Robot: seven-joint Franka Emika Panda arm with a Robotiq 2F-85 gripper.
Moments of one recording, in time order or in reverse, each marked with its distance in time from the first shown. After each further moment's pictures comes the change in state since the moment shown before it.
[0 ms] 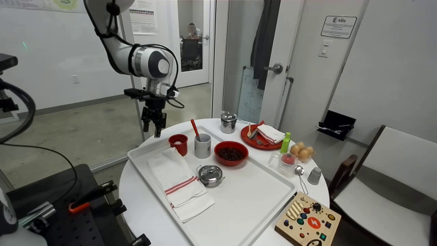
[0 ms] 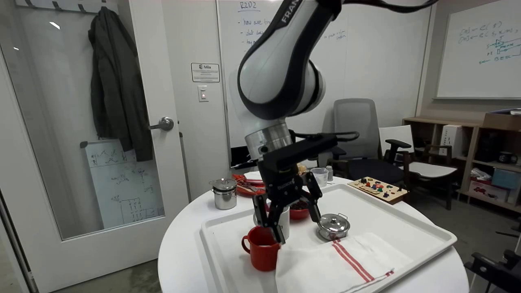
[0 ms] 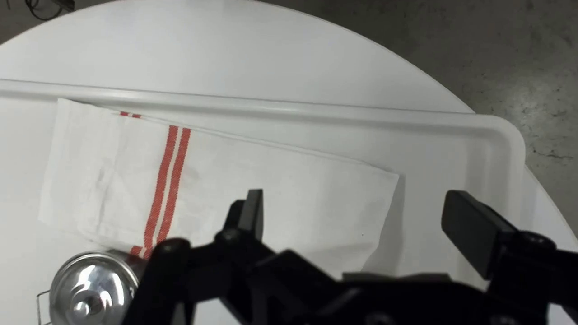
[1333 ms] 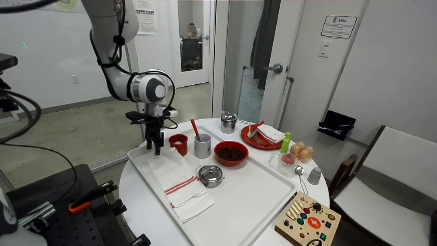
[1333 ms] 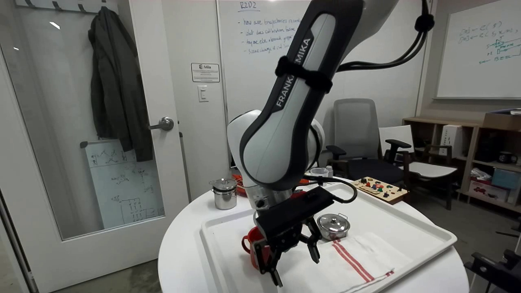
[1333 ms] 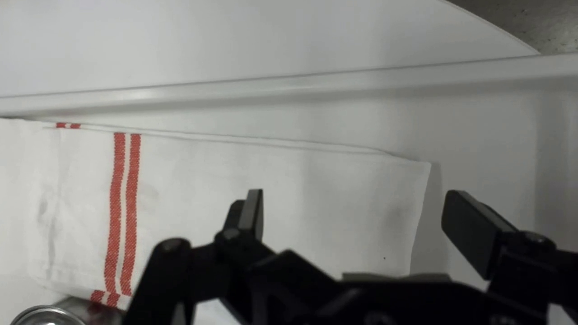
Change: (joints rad) arm 0.147 0.198 -0.119 0.051 -0.012 0.188 0.180
